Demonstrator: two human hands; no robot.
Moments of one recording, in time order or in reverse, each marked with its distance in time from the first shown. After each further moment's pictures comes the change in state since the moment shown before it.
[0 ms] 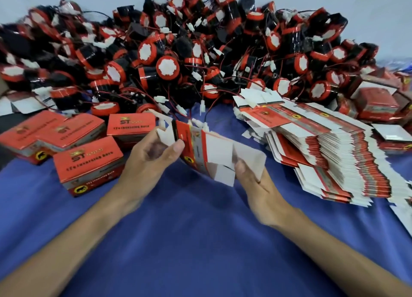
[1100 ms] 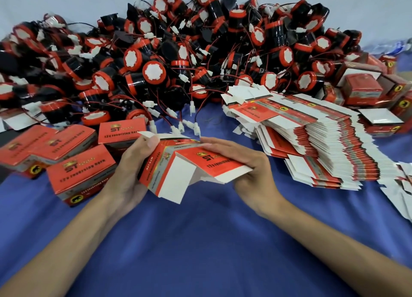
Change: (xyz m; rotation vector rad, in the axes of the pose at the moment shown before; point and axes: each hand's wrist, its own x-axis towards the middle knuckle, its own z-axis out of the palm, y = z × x) left_hand 0.000 0.017 -0.002 -0.378 -0.003 -0.382; right_hand 0.006 0.008 -0.004 -0.120 0.166 -0.277
